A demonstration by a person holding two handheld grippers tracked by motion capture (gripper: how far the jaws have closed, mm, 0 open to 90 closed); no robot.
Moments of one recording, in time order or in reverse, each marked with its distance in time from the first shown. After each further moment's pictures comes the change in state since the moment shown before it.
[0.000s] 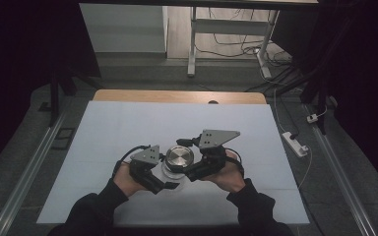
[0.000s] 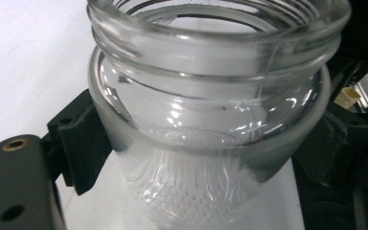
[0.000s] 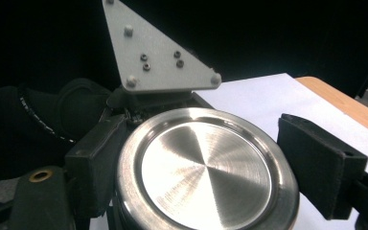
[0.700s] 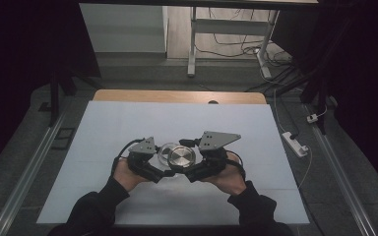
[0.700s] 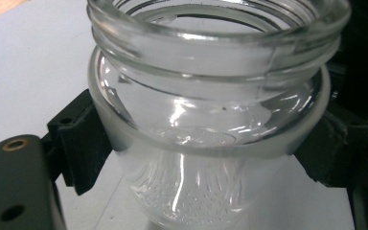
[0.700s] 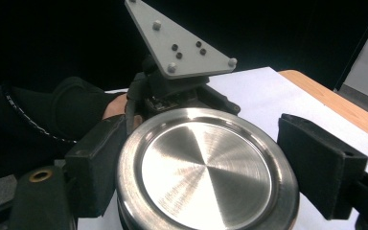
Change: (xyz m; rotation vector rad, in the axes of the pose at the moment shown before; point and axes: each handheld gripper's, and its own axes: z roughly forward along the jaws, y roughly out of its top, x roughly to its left) left arm 0.021 -0.009 -0.003 -0.039 0.122 -0.096; right arm 0.006 -0.002 -0.002 0.025 -0.069 0.002
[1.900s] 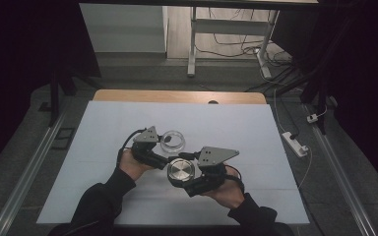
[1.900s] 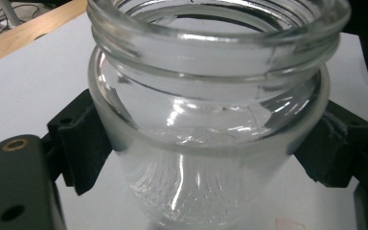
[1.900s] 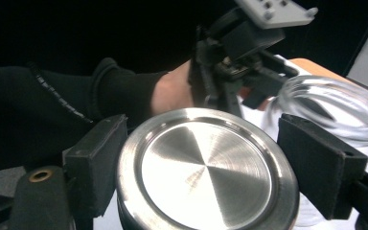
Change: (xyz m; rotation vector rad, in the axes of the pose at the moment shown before) left arm 0.028 0.009 0.012 -0.050 0.093 -0.013; right arm 0.024 -0.028 0.002 0.006 0.005 0.003
